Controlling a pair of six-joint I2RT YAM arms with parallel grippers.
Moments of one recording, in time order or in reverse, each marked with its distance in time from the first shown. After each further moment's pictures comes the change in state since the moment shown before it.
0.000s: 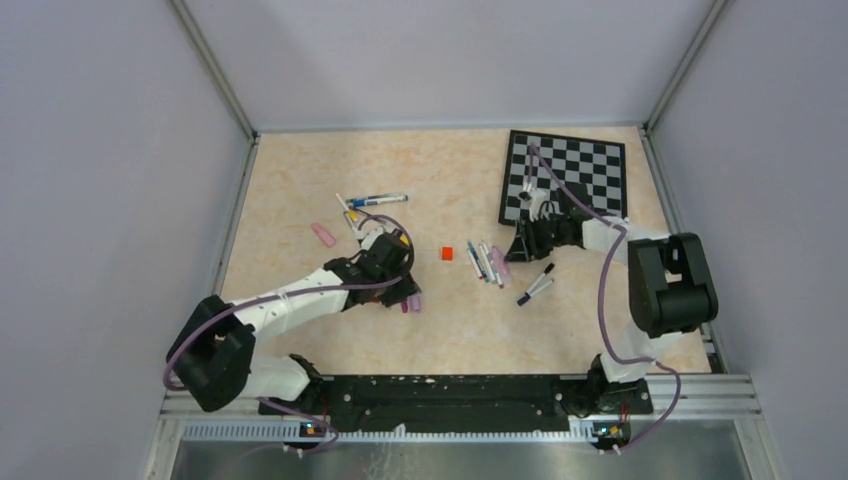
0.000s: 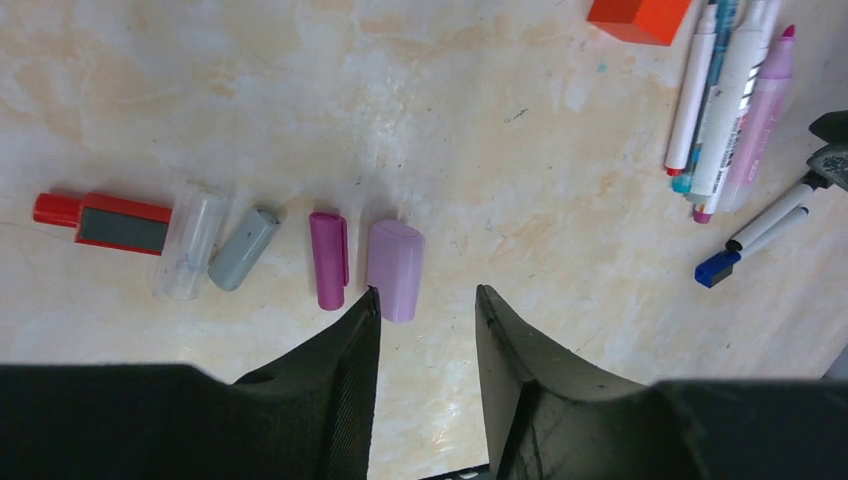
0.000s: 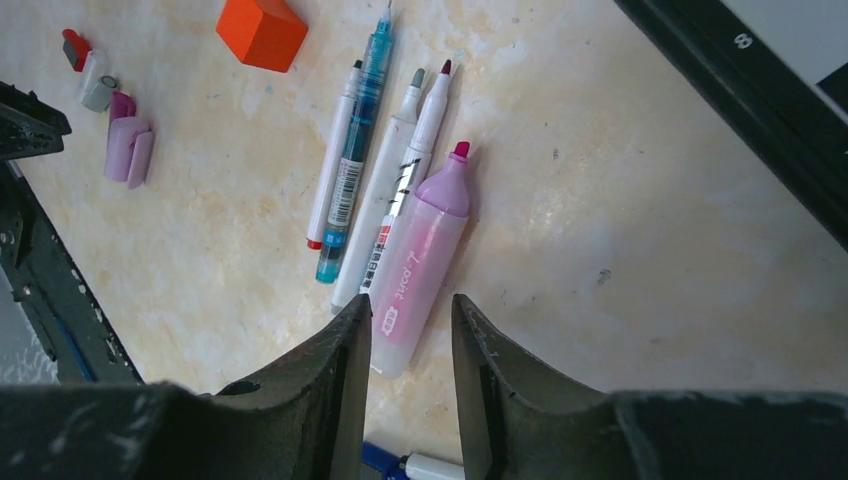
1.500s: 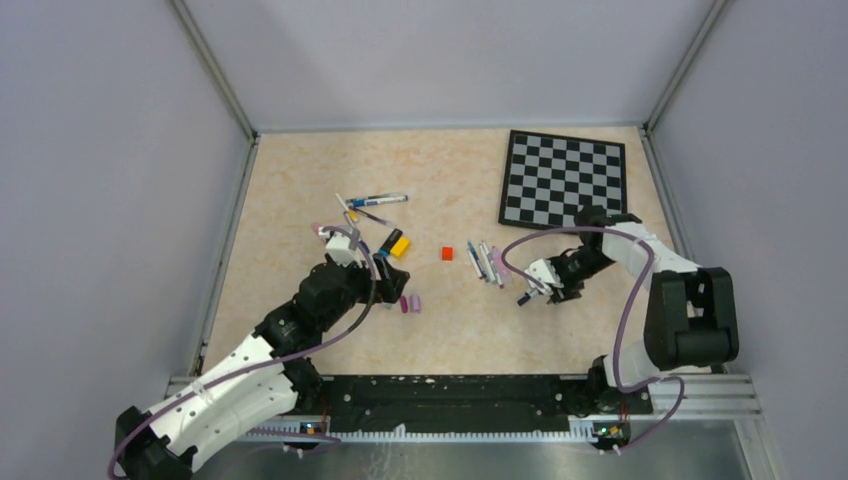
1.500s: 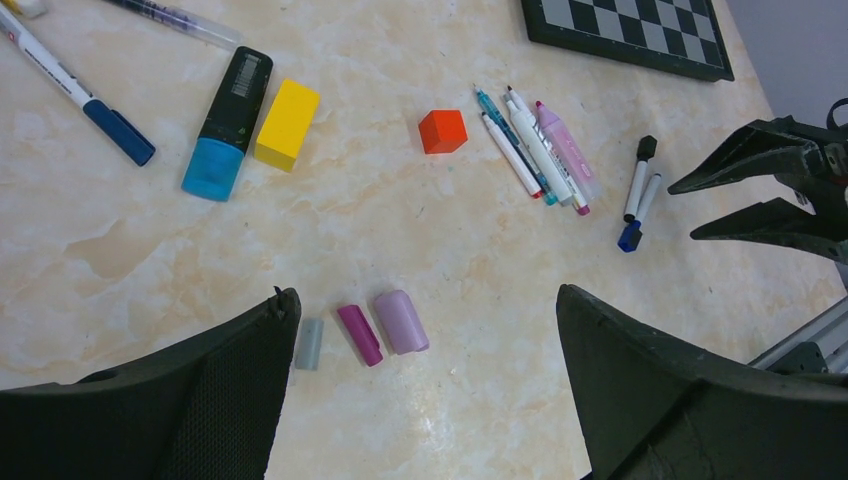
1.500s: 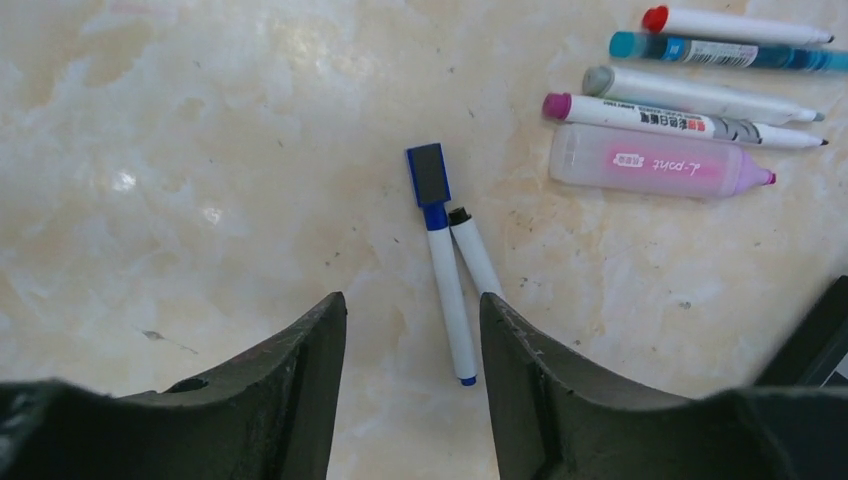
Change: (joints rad) left arm 0.013 -0.690 -0.261 0.212 -0.073 0.534; right arm -0.073 -0.247 -0.019 -0.829 0.059 -1.845
